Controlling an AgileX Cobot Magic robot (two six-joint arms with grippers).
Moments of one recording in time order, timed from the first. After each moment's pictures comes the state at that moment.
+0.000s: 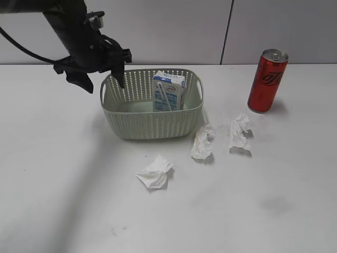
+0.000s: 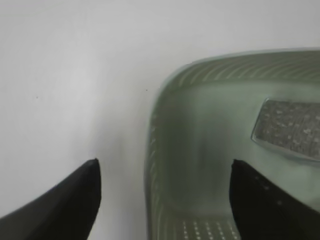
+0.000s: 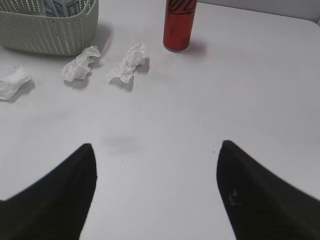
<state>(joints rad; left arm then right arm) -0.38 2.12 -1.75 -0.09 0.96 -0.35 0.09 0.00 -0.42 0.14 0.95 -0.19</state>
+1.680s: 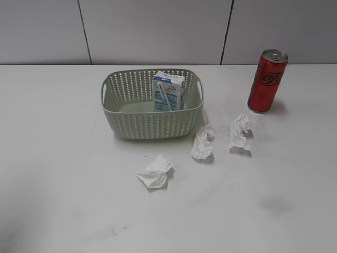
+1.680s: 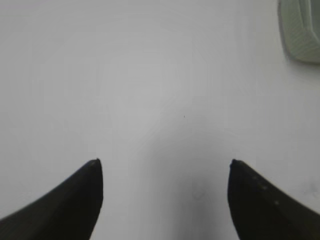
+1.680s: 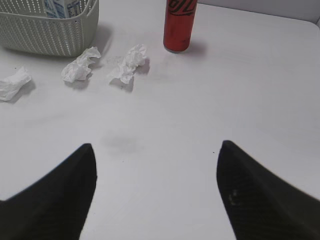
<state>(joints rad) -0.07 1.14 -1.16 -0.01 1.22 0.01 0.09 0.00 -0.42 0.14 0.95 -0.19</state>
